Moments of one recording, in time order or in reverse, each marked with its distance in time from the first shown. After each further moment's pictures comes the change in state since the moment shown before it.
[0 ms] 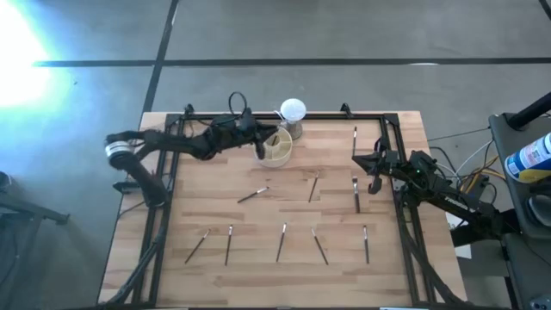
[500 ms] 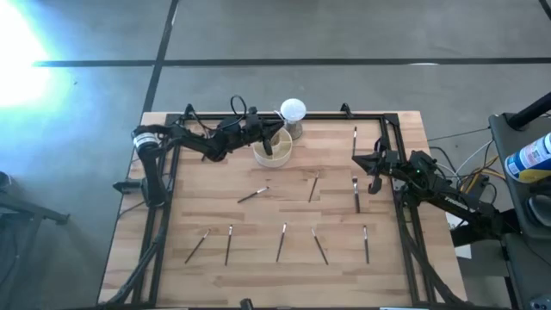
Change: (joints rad) left arm 0.027 0.265 0.053 0.393 -0.002 -0.081; right arm 0.000 0.000 0.000 0.000 0.000 0.000
